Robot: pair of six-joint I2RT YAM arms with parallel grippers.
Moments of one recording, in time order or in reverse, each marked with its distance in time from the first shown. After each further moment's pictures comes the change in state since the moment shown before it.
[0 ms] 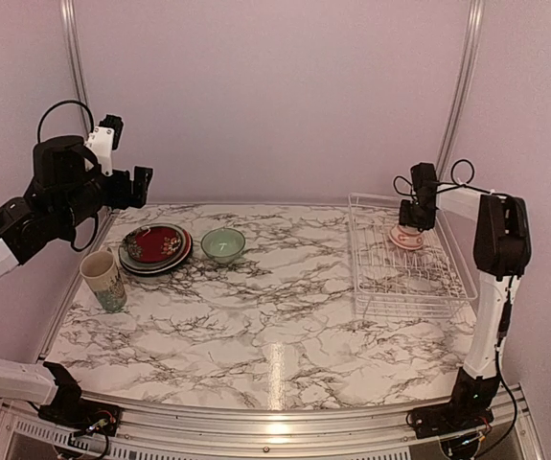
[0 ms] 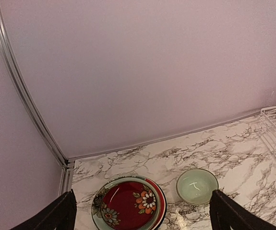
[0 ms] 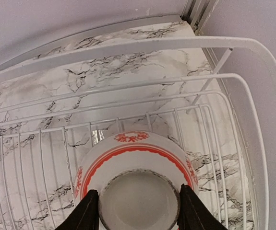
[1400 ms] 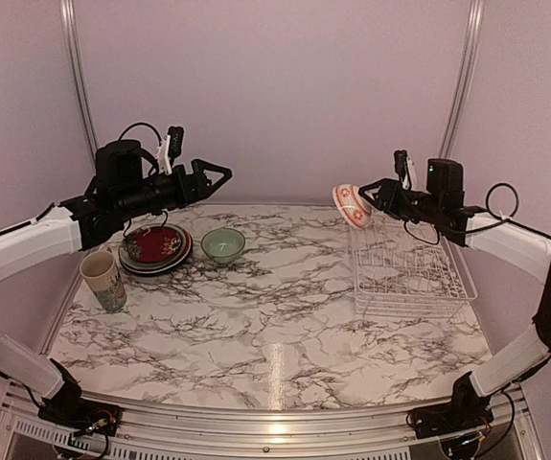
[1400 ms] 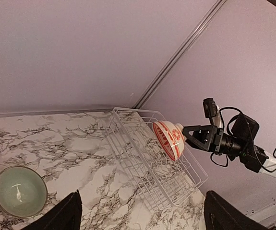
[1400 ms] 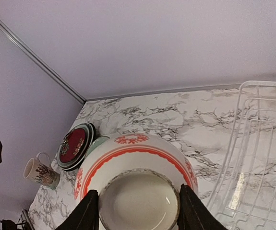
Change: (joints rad) left arm 0.011 0.282 0.008 0.346 0.684 -0.570; right arm 0.183 -0.703 -0.646 0.515 -0.655 0.250
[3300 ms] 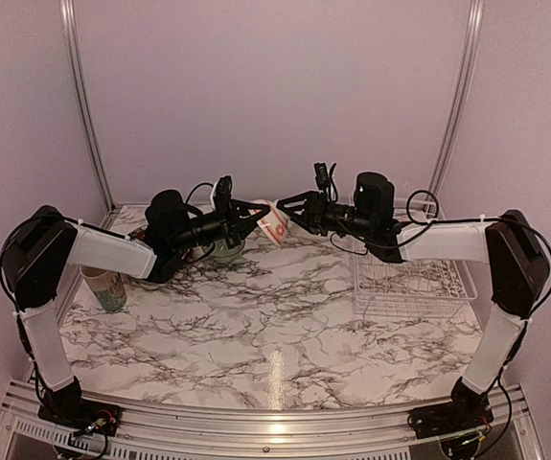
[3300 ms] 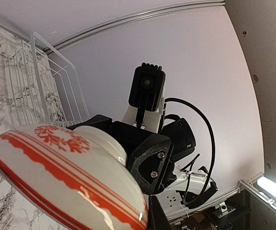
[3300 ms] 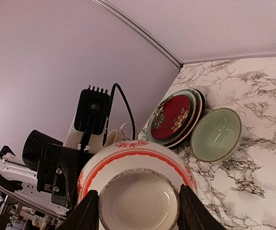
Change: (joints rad) left arm -0.063 0.531 -0.118 1.015 0.402 -0.880; right arm 0.380 0.345 0.079 0.519 -0.169 0.354
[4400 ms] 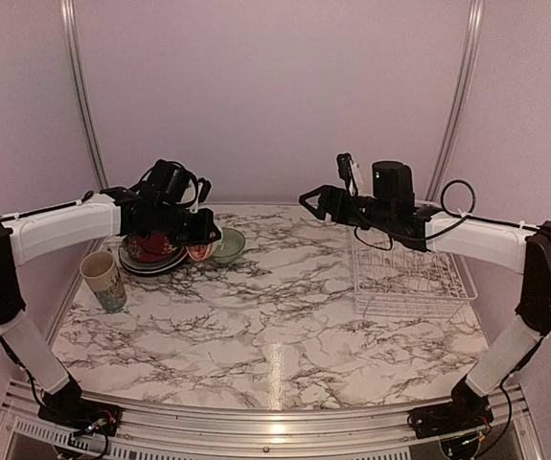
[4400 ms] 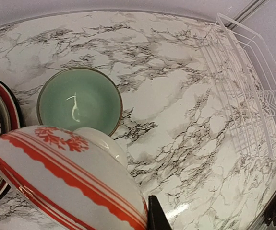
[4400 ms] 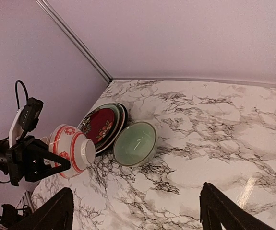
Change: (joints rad) left arm 0.045 -0.224 0.269 -1.443 -0.488 0.941; right arm -0.048 -0.173 0.012 -0.396 0.292 -0.345
